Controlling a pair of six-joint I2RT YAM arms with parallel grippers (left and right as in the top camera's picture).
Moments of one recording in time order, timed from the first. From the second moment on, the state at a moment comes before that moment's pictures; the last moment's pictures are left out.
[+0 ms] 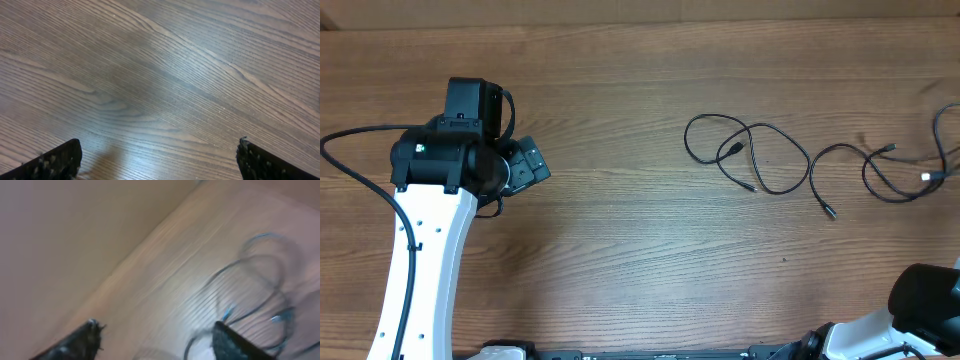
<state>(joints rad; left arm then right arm) -0.07 1.40 1.48 -1.36 -0.09 -0.57 -0.51 1.76 2.08 -1.09 -0.25 0.36</state>
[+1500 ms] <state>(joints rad) -0.07 1.40 1.48 -1.36 -0.09 -0.57 0.13 1.81 1.12 -0.50 -0.09 0.12</state>
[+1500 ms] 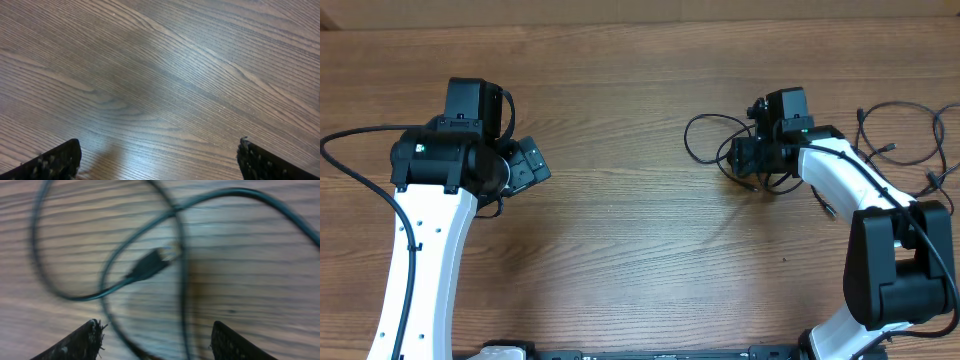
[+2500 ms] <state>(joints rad) -0.07 1.40 1.48 -1.37 -0.08 -0.57 0.12 1.80 1.20 -0.63 -0.16 0.21</state>
